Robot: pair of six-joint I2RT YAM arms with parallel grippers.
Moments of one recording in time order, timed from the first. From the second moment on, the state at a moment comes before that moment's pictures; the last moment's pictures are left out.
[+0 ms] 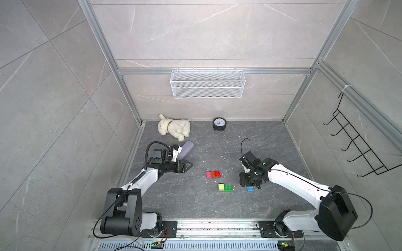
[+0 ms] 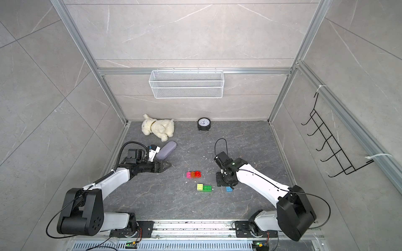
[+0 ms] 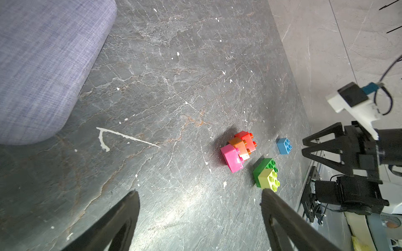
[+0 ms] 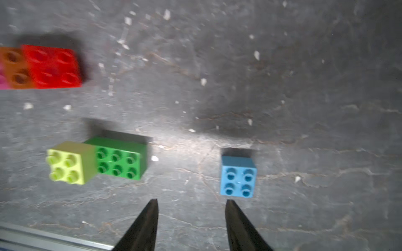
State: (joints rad) left arm -0.10 1.35 0.66 -0.20 0.78 -0.11; right arm 0.58 1.38 0.91 -0.94 -0.02 0.50
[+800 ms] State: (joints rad) left arm -0.10 1.34 0.66 -0.20 0.78 -0.11; right arm 0.45 1.59 0.91 -0.97 -0.06 0.34
